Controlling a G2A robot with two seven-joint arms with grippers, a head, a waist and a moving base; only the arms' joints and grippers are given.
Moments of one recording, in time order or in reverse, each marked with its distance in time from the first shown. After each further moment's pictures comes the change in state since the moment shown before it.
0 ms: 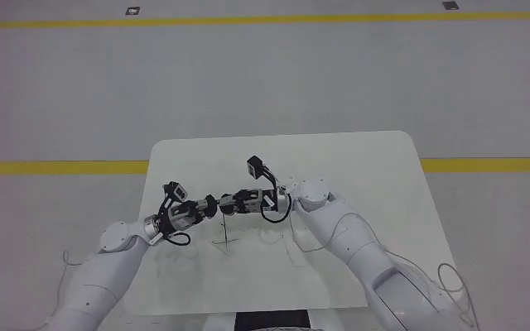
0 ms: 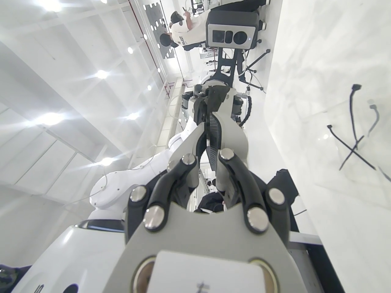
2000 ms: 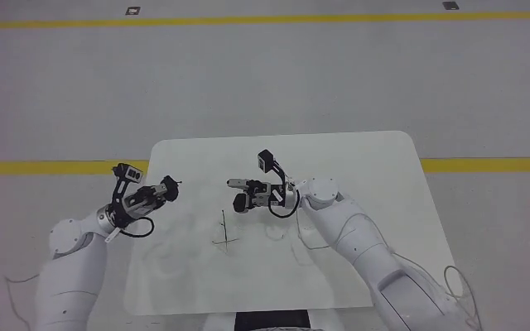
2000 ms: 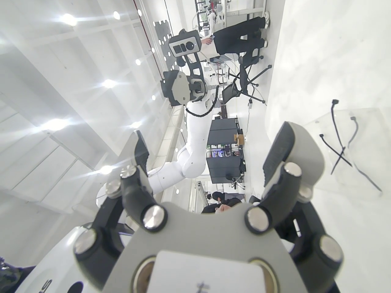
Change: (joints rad) left arm 0.092 -0.095 -0.492 -0.158 0.193 -0.004 -0.154; right arm -0.022 0.032 0.057 -0.041 0.005 -0.005 -0.031
